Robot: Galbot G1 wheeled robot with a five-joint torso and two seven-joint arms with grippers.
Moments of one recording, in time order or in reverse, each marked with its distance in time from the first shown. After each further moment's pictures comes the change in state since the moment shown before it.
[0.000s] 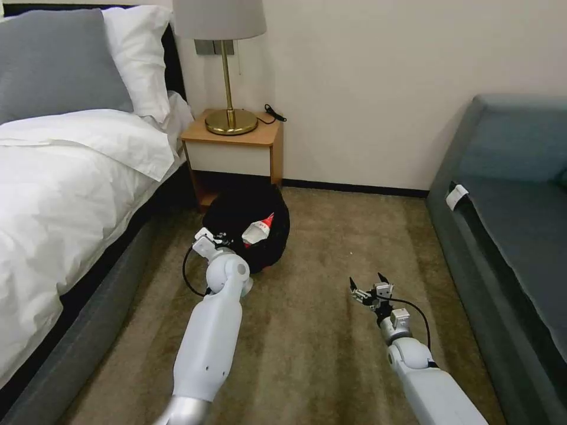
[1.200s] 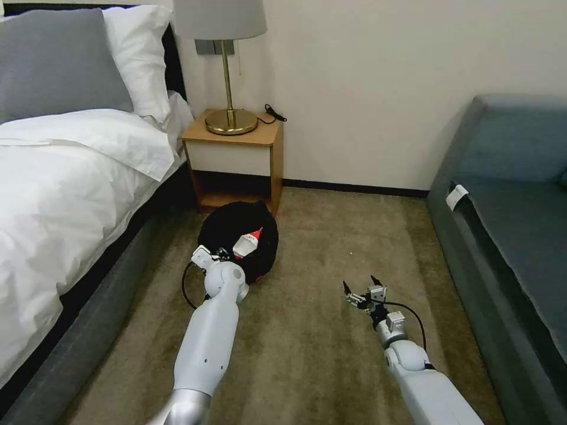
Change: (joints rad) left arm 0.017 0.003 -0.024 -0.008 -0.057 0.043 -0.048; right arm -0.002 0.011 -0.017 -0.020 -0.017 0.022 -0.045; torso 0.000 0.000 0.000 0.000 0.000
